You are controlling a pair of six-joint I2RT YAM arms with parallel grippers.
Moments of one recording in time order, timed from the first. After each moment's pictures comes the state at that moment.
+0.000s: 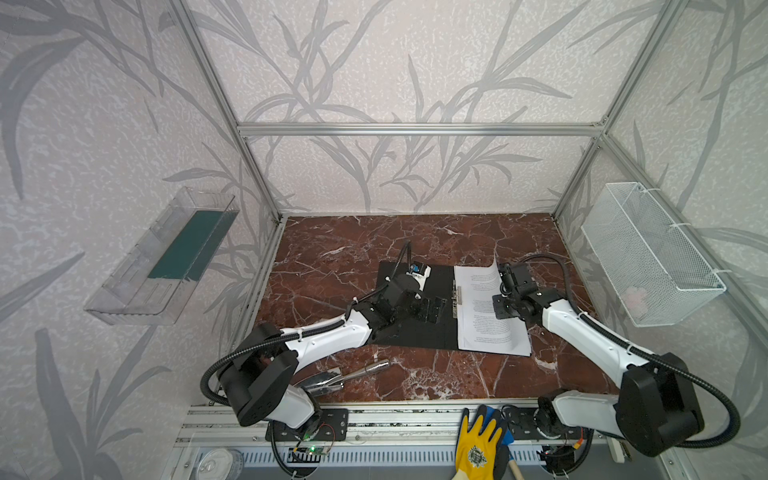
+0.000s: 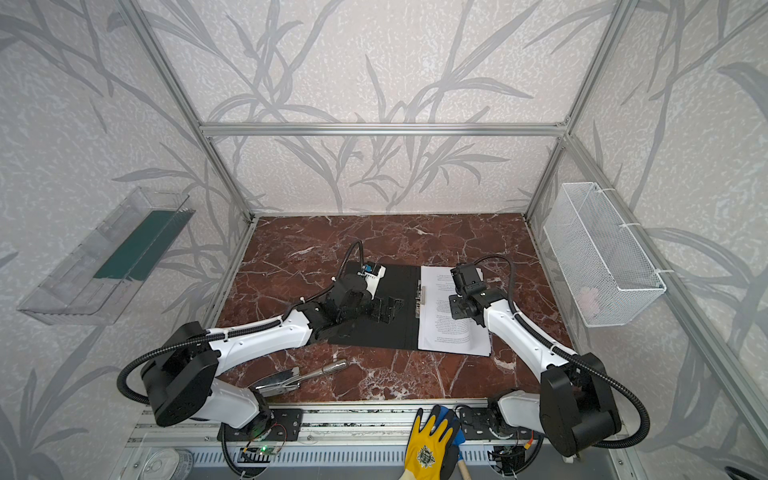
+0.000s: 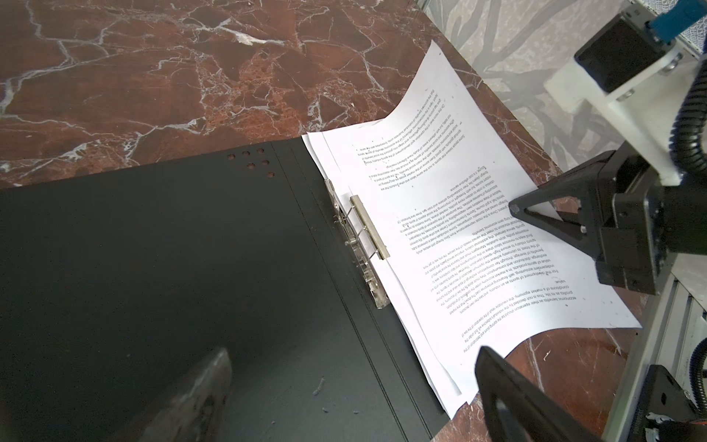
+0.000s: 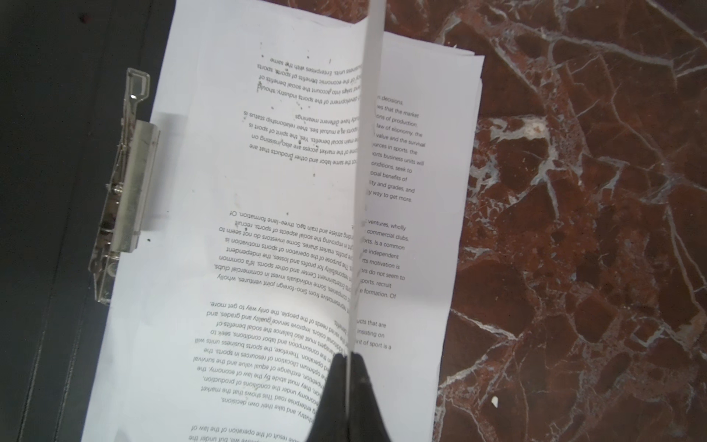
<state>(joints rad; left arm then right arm) -0.83 1.49 0.84 0.07 -0.01 -0.40 0.34 1.29 0.81 -0.60 0.21 0.17</state>
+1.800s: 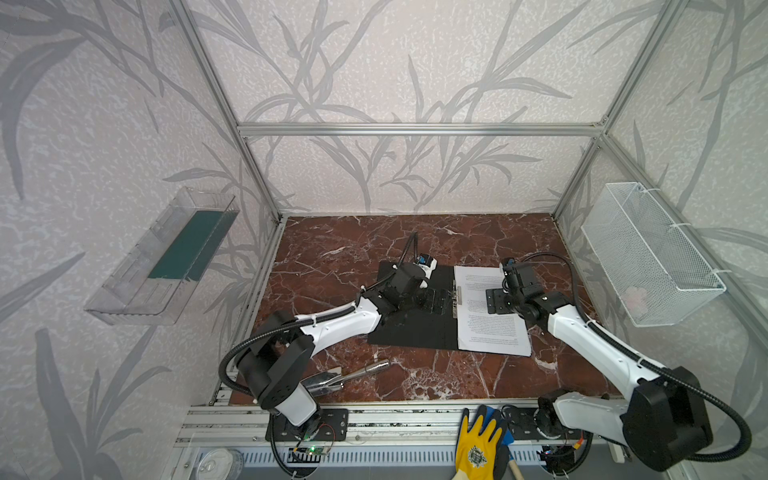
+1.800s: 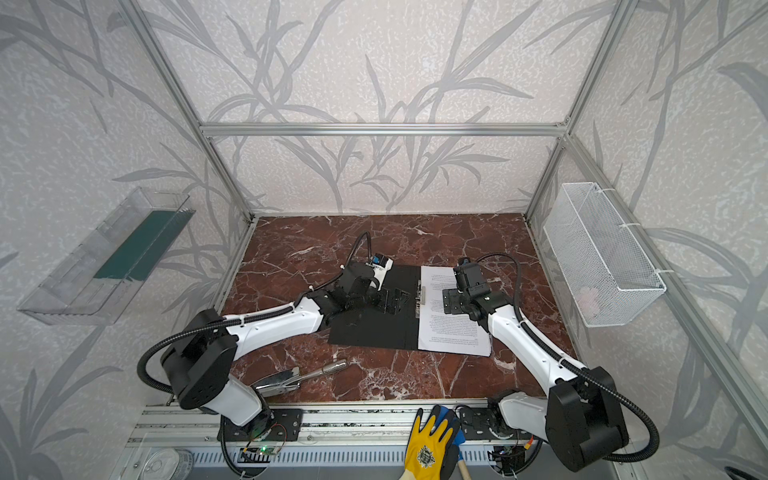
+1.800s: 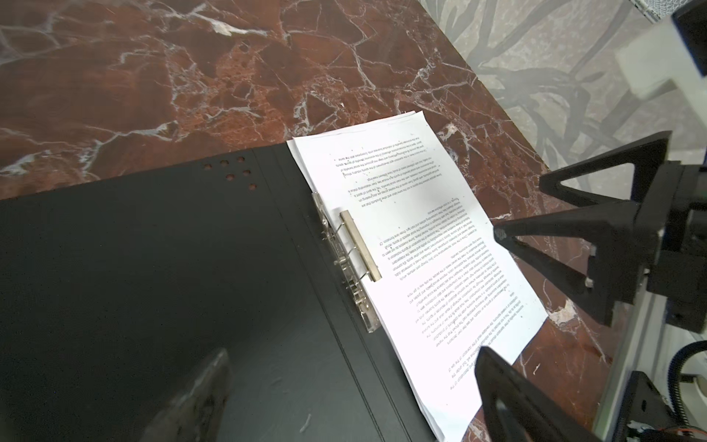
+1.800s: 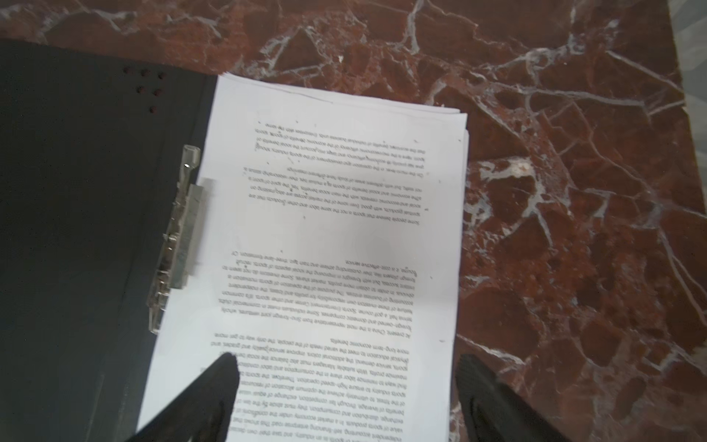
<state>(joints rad) -0.76 1.64 1.00 0.03 0.12 -0.41 0.34 1.25 0.82 -0.51 0.18 0.21</state>
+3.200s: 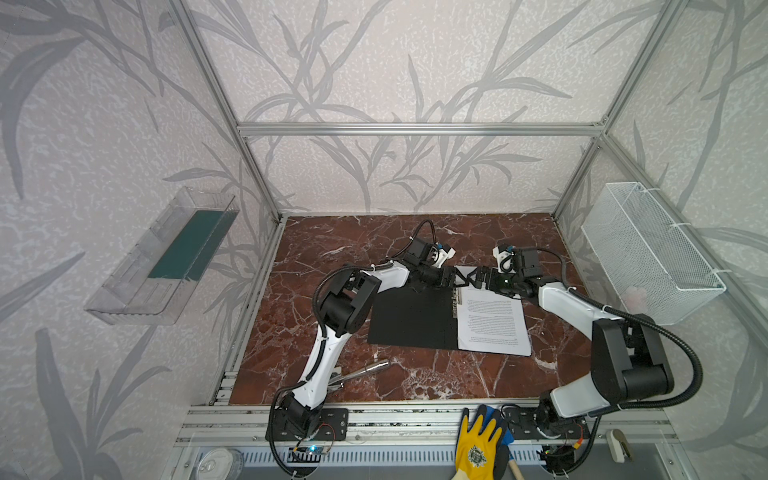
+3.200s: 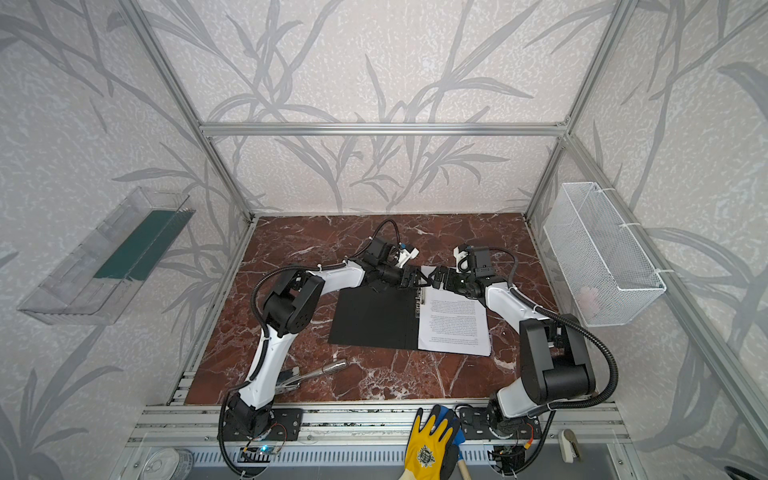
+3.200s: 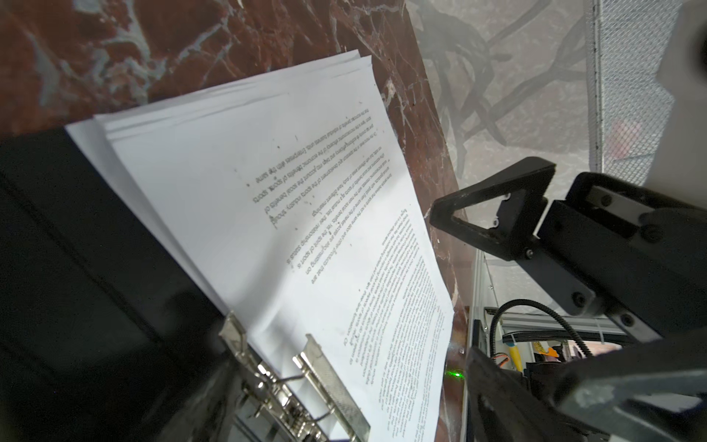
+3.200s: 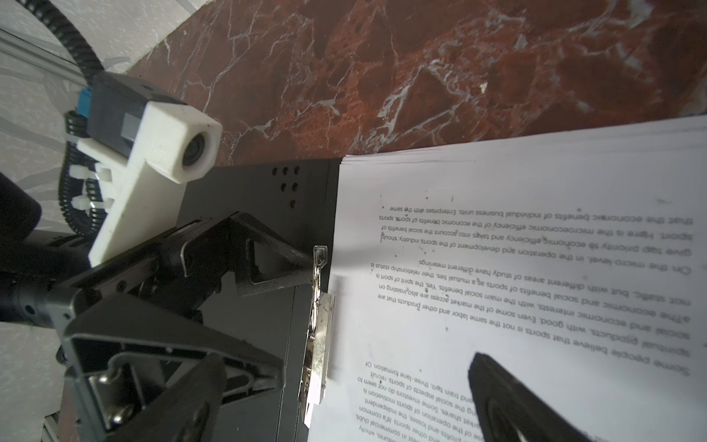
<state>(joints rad) -0.60 2.33 1.61 0.01 0.87 -0.52 0.14 1.53 0.86 -0.18 -0.40 0.40</state>
